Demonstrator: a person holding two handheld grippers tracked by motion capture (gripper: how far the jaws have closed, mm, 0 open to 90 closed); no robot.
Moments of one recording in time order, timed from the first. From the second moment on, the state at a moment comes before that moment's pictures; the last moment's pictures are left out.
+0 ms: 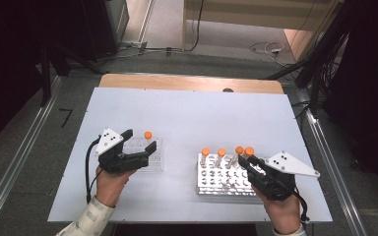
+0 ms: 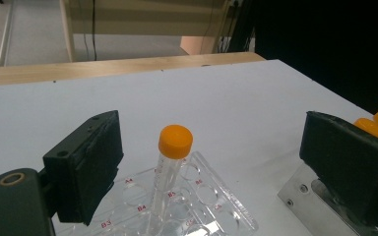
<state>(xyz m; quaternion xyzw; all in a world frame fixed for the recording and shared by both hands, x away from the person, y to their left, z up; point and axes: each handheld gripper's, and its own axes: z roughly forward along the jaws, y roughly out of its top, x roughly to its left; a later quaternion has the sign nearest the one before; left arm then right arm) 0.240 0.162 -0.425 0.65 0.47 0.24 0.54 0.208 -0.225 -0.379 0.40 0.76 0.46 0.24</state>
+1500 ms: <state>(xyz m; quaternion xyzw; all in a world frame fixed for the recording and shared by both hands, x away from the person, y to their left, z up) 0.222 0.131 -0.414 0.69 0.40 0.21 0.57 0.222 -0.112 -0.418 0.30 0.82 0.46 0.15</state>
